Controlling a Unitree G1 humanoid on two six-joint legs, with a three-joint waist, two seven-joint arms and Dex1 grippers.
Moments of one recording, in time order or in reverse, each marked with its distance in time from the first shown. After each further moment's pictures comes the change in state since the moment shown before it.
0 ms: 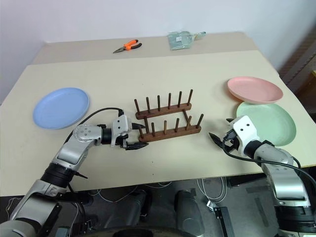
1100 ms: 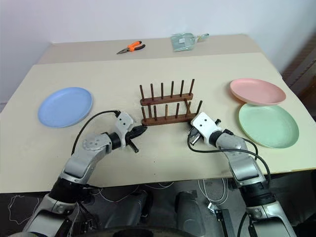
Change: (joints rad) left arm 0.122 -0.153 0.037 -0.202 -0.045 0.318 0.495; right arm -0.279 0.161 0.325 0.157 -0.251 -0.058 -0.109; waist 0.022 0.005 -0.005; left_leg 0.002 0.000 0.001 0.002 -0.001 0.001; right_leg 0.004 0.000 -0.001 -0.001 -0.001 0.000
